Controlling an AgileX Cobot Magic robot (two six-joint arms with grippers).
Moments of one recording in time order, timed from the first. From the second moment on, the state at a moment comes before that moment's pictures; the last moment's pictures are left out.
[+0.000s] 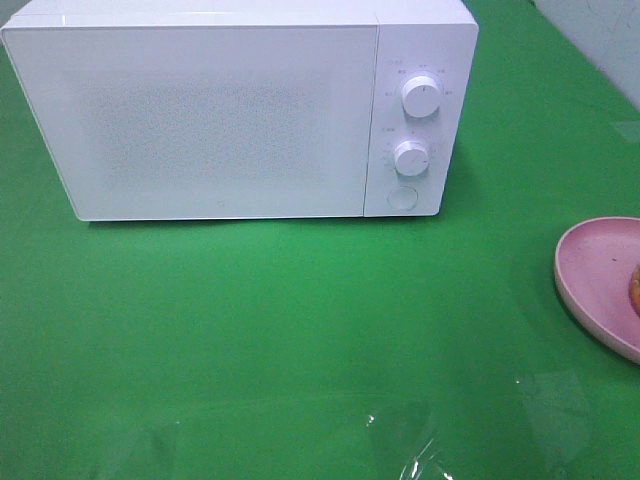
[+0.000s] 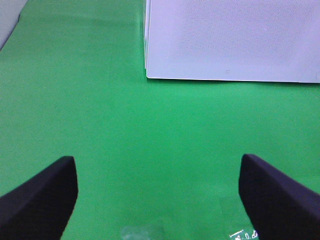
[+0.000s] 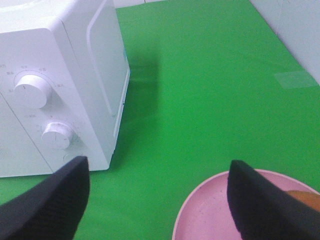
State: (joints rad) left arm 0.05 -0.01 -0.52 -0.15 1.08 0.07; right arm 0.07 0.85 -0.35 0.00 -0.13 0.13
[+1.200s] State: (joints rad) left arm 0.05 -0.01 -0.52 -0.15 1.08 0.07; right arm 0.42 1.46 -0.29 0.51 -1.04 -0.26
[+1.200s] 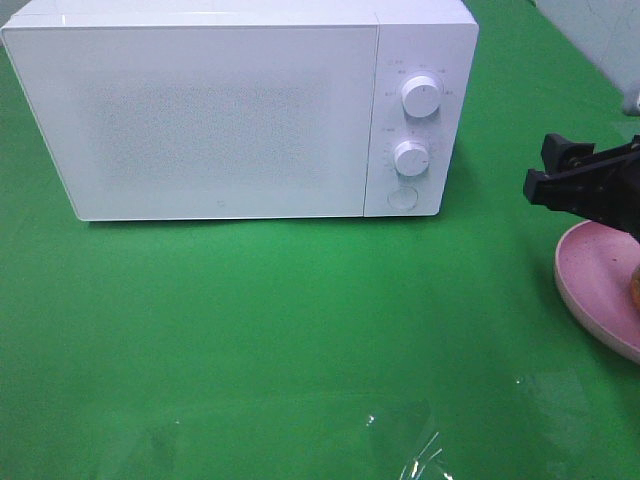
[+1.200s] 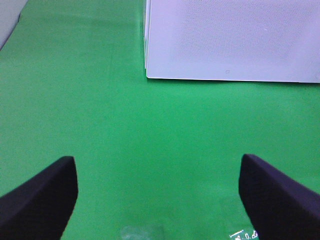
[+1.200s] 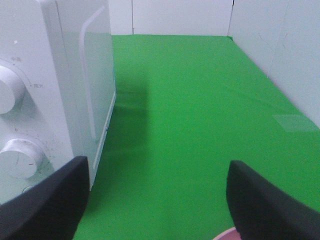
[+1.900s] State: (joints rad) left arm 0.05 -0.01 -0.52 -0.15 1.08 0.07; right arm 0.82 1.67 -0.37 0.85 -1.20 -0.35
